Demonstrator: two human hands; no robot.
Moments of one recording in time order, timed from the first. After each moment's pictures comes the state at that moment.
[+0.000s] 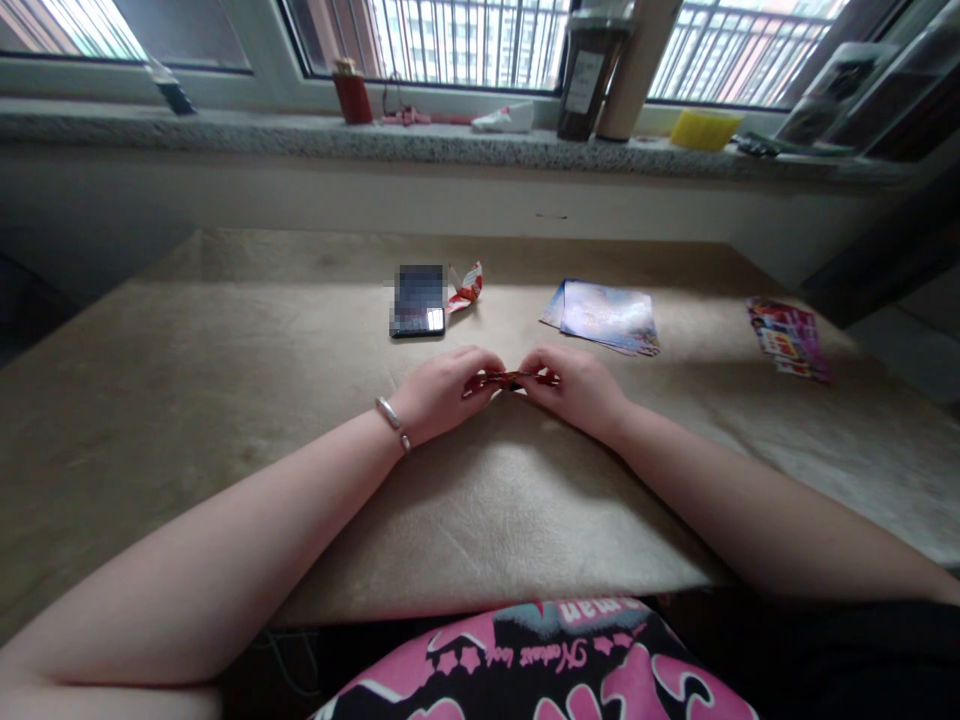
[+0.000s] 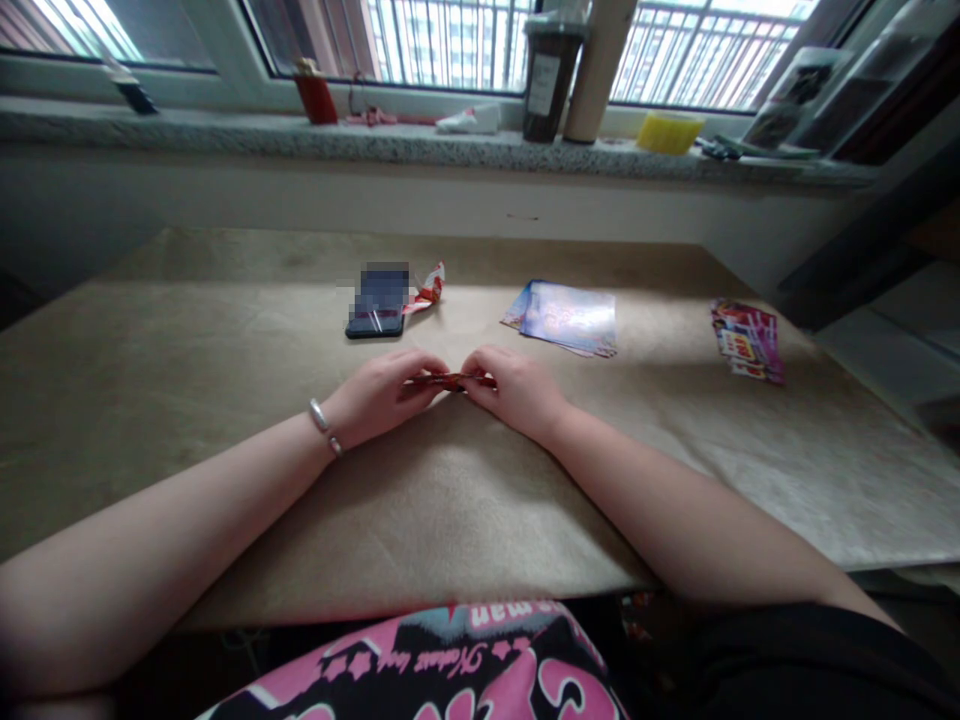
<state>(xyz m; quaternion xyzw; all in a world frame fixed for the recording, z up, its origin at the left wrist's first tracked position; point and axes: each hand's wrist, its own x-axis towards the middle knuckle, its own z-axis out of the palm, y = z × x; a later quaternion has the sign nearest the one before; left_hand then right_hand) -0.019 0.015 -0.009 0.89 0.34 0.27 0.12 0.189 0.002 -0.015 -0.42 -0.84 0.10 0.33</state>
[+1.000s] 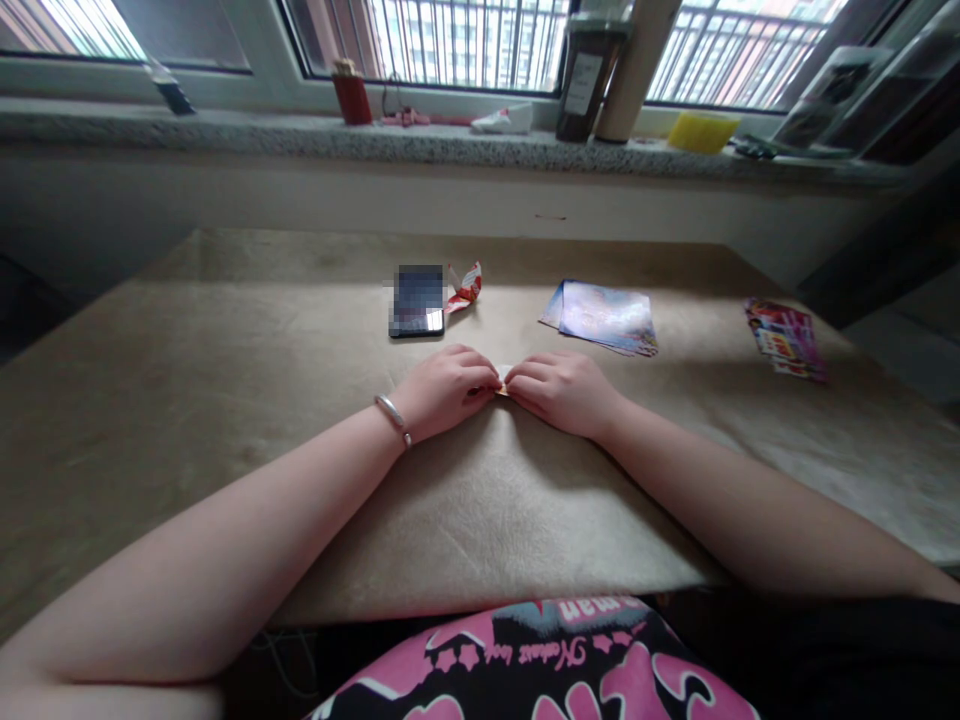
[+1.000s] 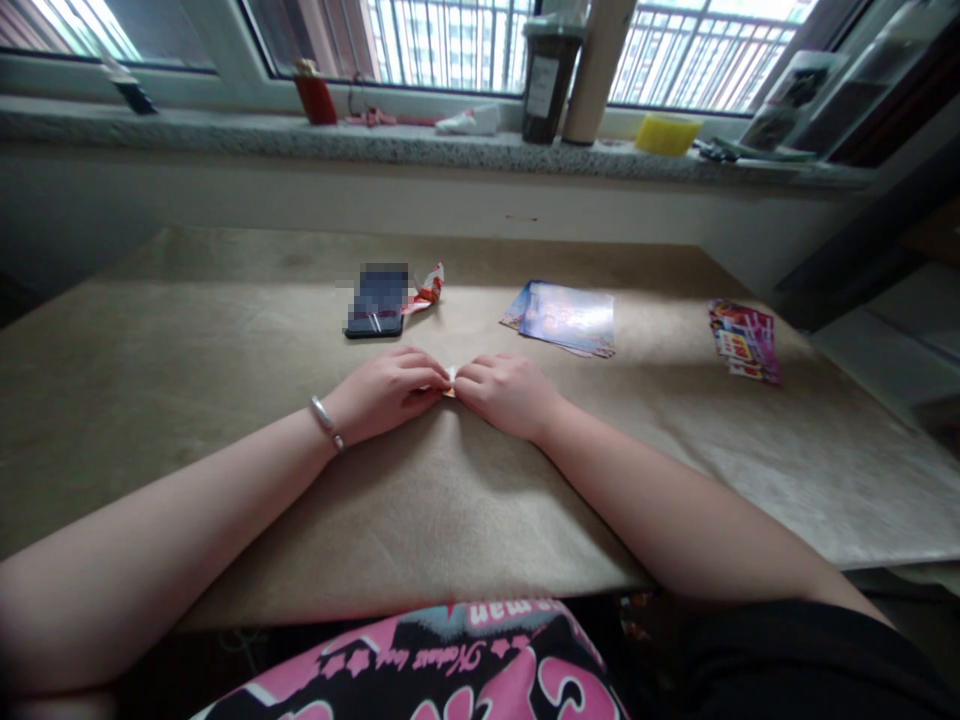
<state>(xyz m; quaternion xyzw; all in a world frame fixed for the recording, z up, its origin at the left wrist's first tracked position) -0.021 0.025 -0.012 0.94 0.27 0.21 0.05 0.188 0.003 -0.011 -0.30 -0.93 -0.12 0.16</state>
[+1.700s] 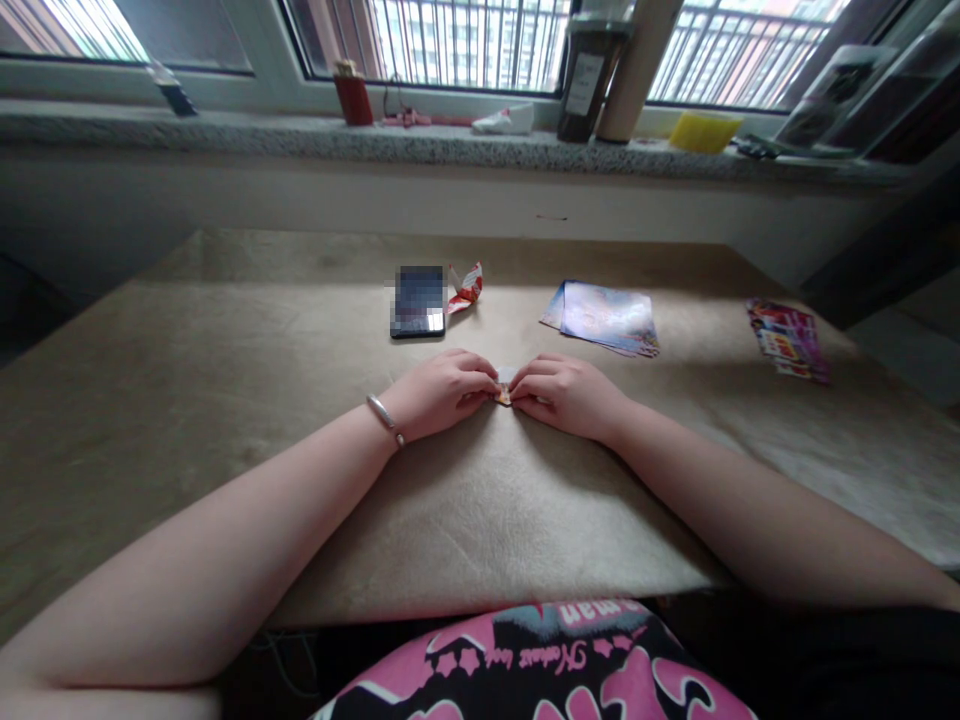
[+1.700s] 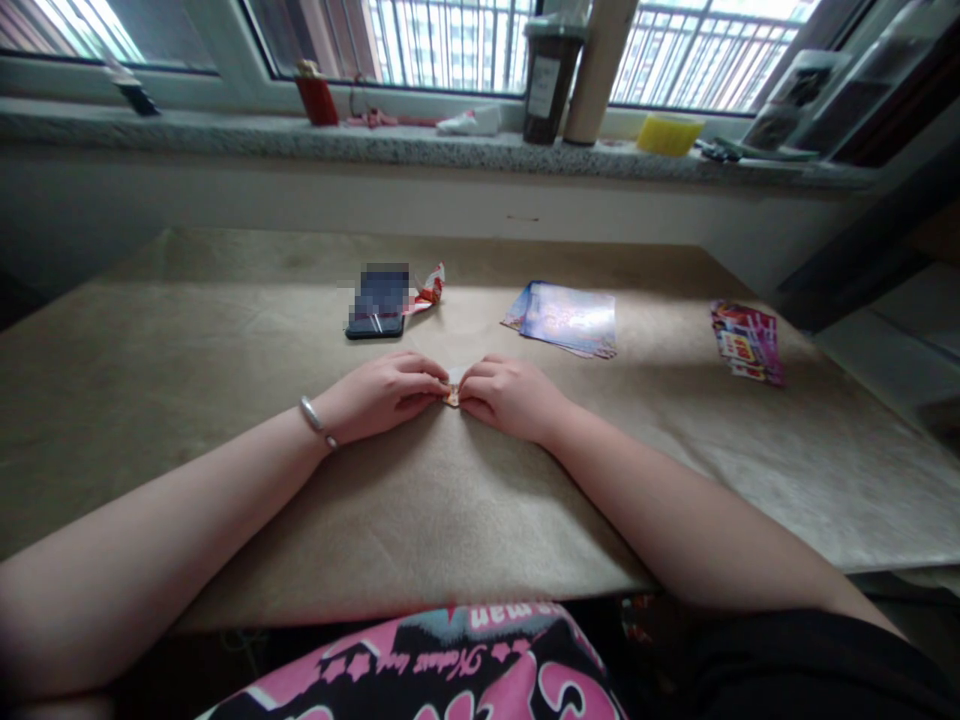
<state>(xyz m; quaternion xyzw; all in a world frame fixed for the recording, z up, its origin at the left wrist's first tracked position) -0.027 0.026 -0.011 0.95 0.24 0.19 0.06 0.195 0.006 -0.015 -0.29 -0.93 0.03 0.22</state>
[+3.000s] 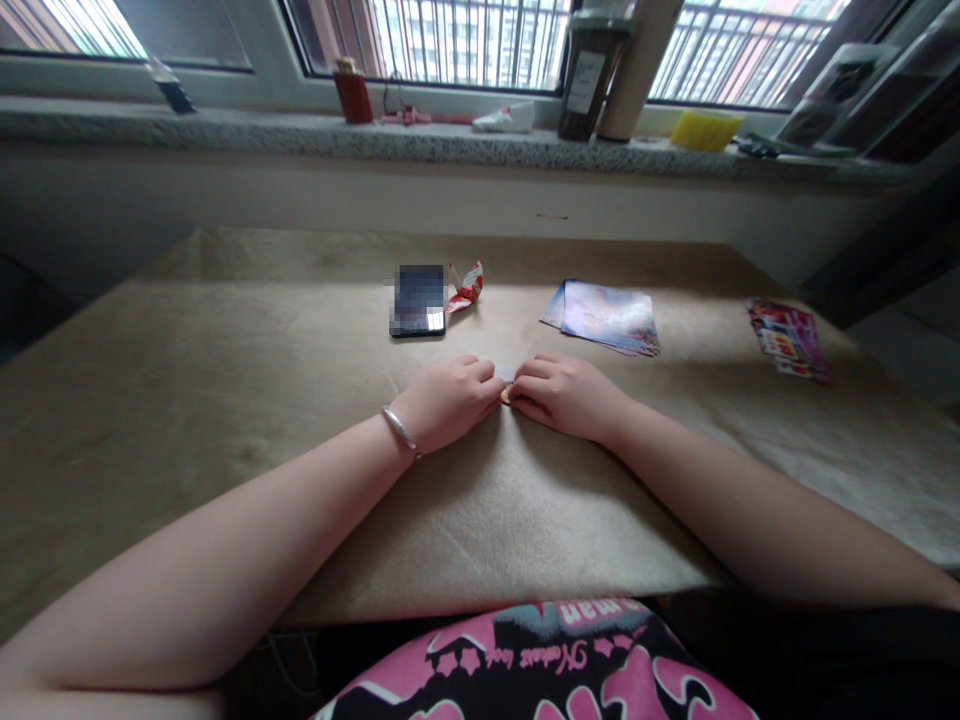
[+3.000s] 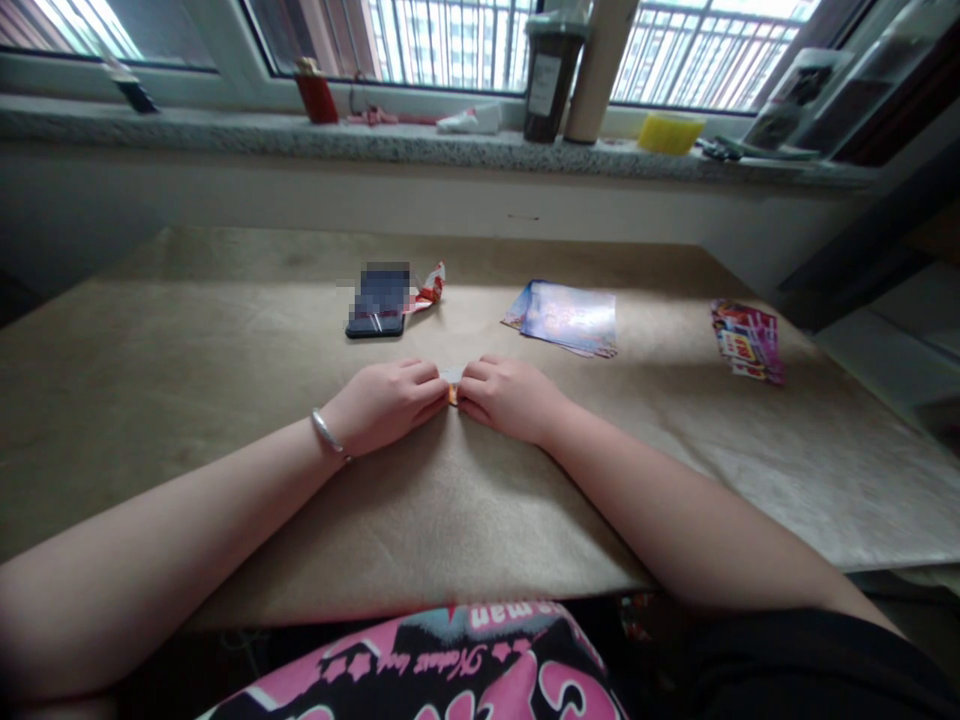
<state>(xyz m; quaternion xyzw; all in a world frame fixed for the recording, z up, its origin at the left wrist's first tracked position) -0.014 0.008 -0.002 0.94 0.29 0.09 -0.13 0.189 0.005 -0.011 -0.30 -0.94 -0.07 0.15</state>
